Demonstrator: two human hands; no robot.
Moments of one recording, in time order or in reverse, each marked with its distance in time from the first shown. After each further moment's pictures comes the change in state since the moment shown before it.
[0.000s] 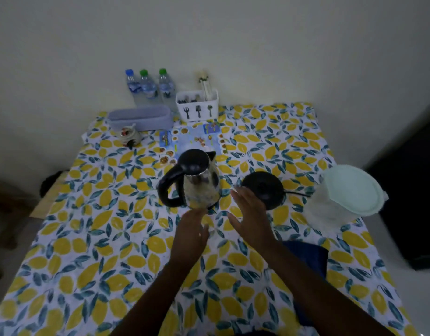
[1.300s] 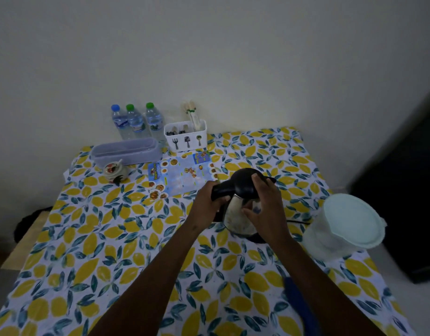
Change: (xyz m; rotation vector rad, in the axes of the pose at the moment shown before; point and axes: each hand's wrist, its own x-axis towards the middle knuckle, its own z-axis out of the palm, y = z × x) left_hand 0.175 0.062 -0.041 -0.448 -0.236 0.032; right_hand 0.086 0.020 -0.058 0.164 0.227 0.256
